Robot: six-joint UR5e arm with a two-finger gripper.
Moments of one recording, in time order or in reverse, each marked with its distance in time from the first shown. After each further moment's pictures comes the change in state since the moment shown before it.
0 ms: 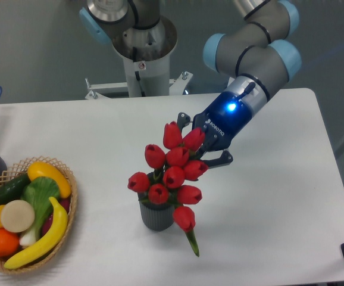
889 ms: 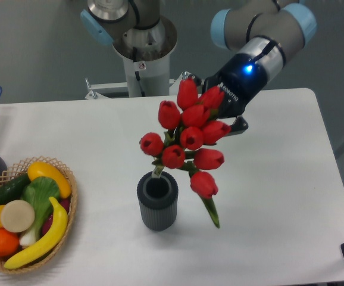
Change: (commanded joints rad) arm 0.048 0.057 0.089 -0.002 -0.054 -0.259
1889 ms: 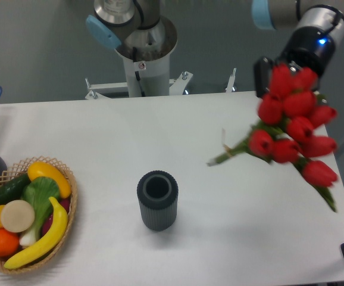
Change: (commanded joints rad) arm 0.141 -0.069 0.120 -0.005 0.389 -0.066
